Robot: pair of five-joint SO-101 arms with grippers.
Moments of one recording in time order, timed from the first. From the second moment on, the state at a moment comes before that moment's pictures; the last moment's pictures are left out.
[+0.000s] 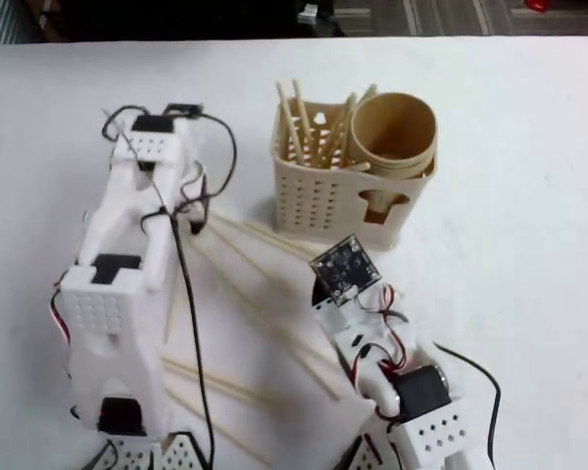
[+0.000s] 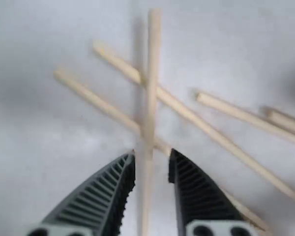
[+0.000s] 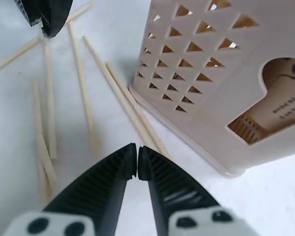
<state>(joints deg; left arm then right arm) -2.6 35.6 -19.5 89.7 2.1 -25.9 -85.8 83.7 46.8 16.9</state>
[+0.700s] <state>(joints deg) -4.4 36.5 -11.1 87.6 6.3 -25.9 -85.8 83.7 46.8 16.9</state>
